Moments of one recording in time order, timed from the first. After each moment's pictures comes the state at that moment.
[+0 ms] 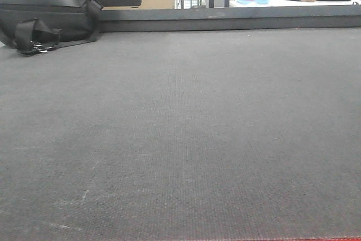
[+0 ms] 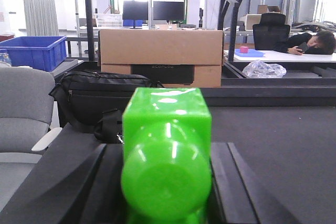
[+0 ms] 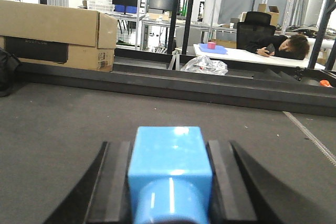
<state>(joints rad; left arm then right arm) 0.01 0.28 -0.52 -0.06 0.23 0.08 0.11 0.29 -0.50 -0.05 0.25 -0.01</state>
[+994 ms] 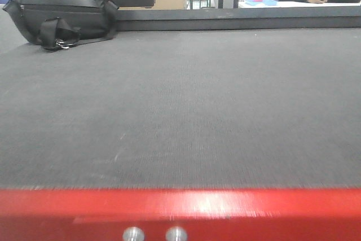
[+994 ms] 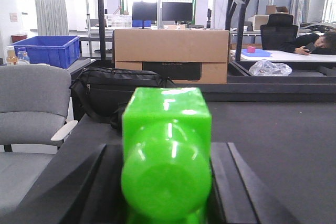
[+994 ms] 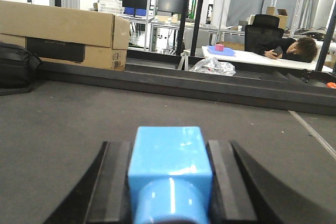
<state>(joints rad) 0.01 0.28 -0.52 -0.06 0.24 0.08 0.11 0.29 -0.50 -0.06 0.25 -0.01</state>
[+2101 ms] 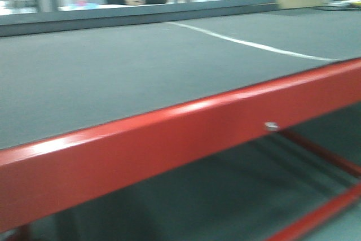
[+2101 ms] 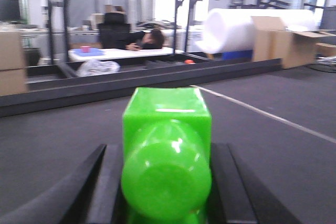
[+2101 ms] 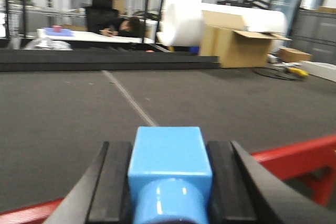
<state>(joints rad) 0.01 0.28 -0.52 -0.06 0.24 0.08 0.11 0.29 -0.50 -0.06 0.25 -0.01</state>
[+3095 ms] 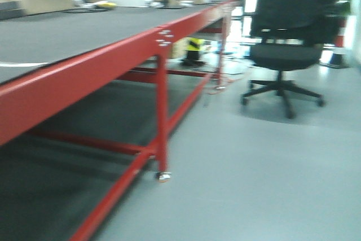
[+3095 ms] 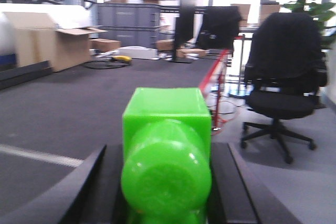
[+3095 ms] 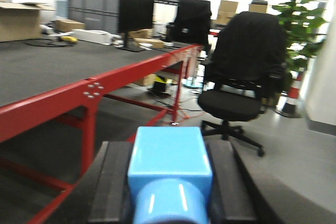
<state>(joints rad) 0.01 0.28 -0.52 -0.06 0.24 0.08 0.11 0.29 -0.50 -0.06 0.25 -0.01</state>
